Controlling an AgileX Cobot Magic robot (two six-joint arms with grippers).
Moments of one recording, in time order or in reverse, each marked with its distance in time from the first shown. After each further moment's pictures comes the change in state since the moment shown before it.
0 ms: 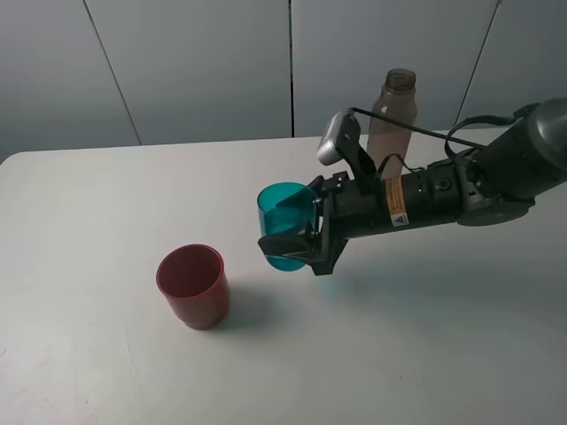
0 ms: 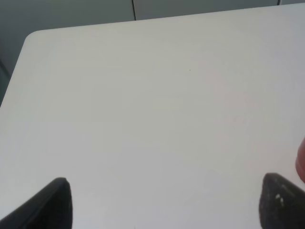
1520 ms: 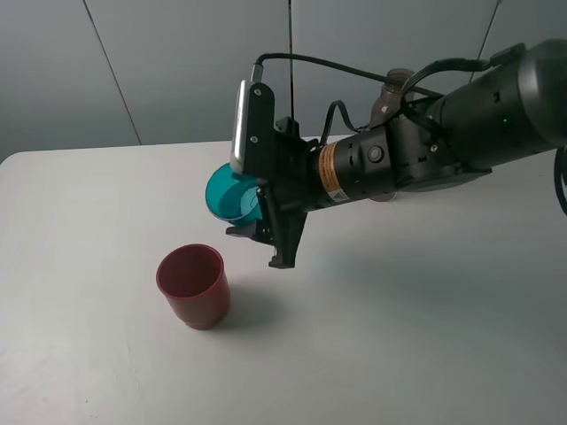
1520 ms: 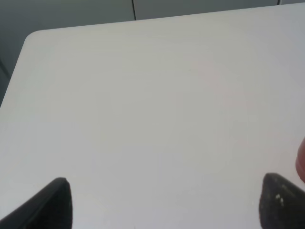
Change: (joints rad) left arm 0.000 0.000 0.000 0.000 0.000 0.000; right arm 0.273 -0.133 -0.149 0.045 0.482 -0.342
